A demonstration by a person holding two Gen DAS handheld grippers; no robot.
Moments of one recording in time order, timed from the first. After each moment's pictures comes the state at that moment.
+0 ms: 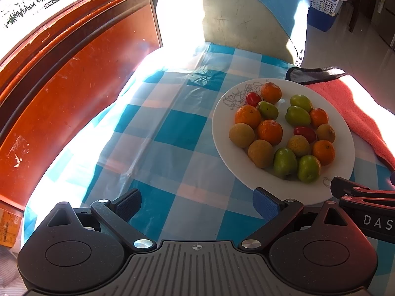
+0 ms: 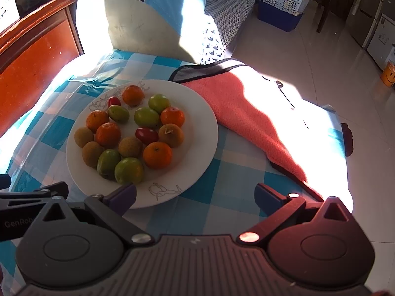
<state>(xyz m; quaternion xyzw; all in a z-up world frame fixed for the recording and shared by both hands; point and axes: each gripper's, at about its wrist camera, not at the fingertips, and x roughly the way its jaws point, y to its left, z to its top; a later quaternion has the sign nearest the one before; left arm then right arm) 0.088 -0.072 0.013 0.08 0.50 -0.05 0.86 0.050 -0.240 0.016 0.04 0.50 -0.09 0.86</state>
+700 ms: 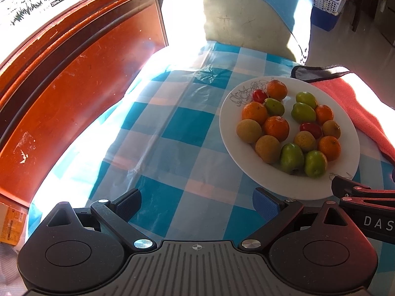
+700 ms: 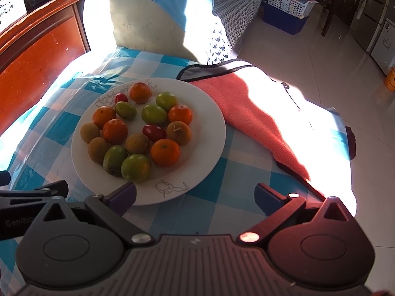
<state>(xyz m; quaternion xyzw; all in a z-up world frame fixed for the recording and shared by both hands) 0.083 -0.068 0.014 0.08 0.49 -0.04 0.87 0.046 -0.234 0.015 0.03 0.50 -0.08 0.86</state>
